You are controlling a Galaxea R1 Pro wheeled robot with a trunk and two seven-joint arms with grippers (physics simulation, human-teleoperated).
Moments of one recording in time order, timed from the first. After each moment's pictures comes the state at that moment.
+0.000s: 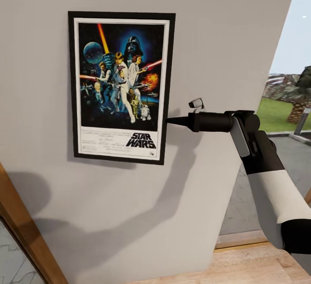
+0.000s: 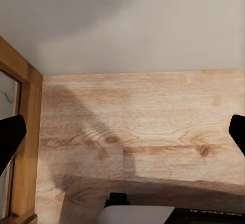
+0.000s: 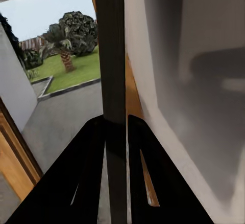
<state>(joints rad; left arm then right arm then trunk) 0.05 -0.01 0.08 -0.72 0.00 -0.06 0.00 -1.12 -0.14 0.15 -1.25 -0.38 0.97 1.27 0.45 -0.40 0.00</state>
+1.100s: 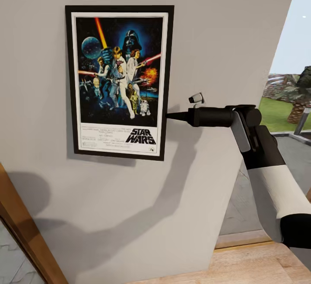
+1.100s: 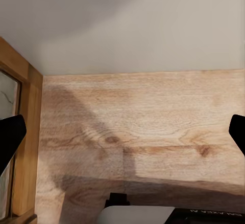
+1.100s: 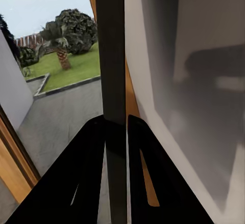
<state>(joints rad) 0.05 -0.01 0.08 -0.72 0.00 -0.06 0.00 -1.16 -0.13 0.15 -1.24 -0.38 0.99 1.25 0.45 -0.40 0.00</state>
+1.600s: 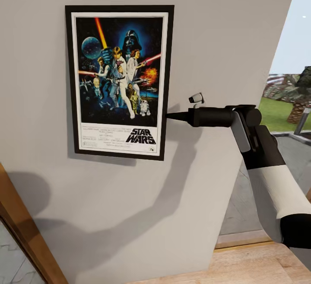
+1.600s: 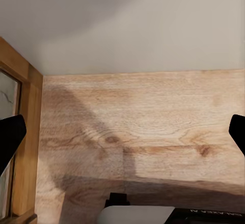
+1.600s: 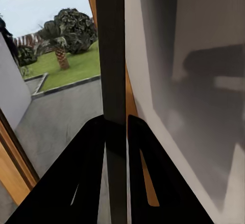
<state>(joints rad) 0.05 -0.01 0.08 -0.72 0.00 -0.06 0.00 -1.16 -0.13 0.15 -1.25 -0.37 0.98 1.25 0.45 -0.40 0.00</state>
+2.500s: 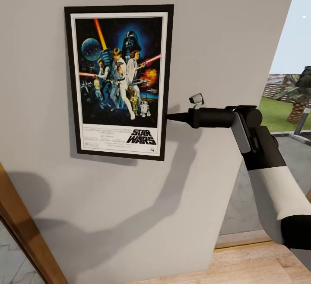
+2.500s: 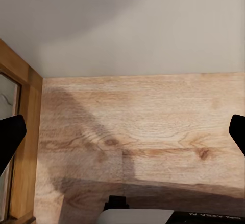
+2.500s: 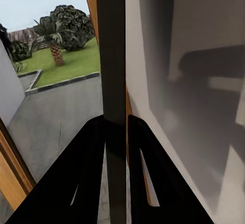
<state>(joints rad) 0.05 -0.01 0.08 -0.73 0.00 -0.06 0.00 -1.15 -0.14 0.15 -1.26 -0.35 0.95 1.26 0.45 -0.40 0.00</state>
